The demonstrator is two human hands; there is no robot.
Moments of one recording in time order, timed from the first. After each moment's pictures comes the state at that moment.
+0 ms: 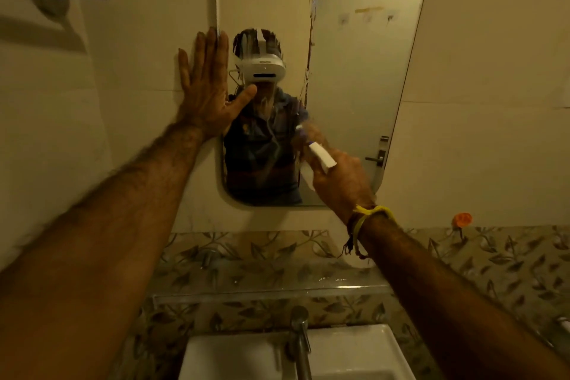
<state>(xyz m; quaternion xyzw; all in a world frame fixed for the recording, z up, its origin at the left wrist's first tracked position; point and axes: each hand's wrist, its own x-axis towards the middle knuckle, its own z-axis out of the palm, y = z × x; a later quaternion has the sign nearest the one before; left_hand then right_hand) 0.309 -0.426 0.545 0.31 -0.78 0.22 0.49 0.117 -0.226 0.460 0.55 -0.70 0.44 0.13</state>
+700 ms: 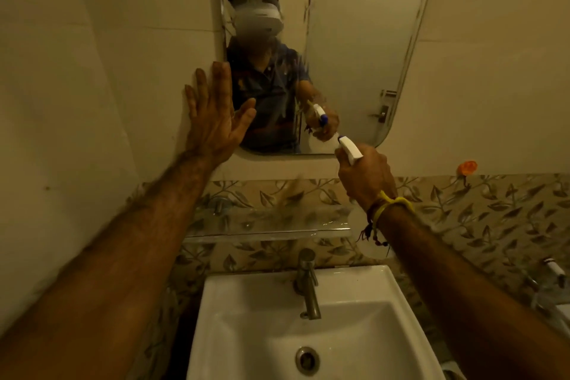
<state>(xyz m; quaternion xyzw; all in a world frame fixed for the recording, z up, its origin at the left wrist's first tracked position) 0.326 -0.395 0.405 0.35 -0.81 0.12 0.45 0.113 -0.194 0.387 0.43 -0.79 0.44 0.05</state>
